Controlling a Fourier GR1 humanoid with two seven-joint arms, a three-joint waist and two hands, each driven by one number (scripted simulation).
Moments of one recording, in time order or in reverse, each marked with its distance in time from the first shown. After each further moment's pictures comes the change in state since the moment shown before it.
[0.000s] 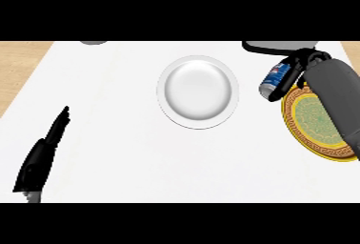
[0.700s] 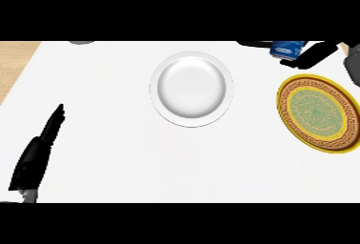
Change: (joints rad) left arm -0.008 0.006 0.024 0.001 0.004 0.005 -0.001; right arm 0.042 -0.173 0.017 -0.303 0.111 -0.424 -0.955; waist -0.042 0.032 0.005
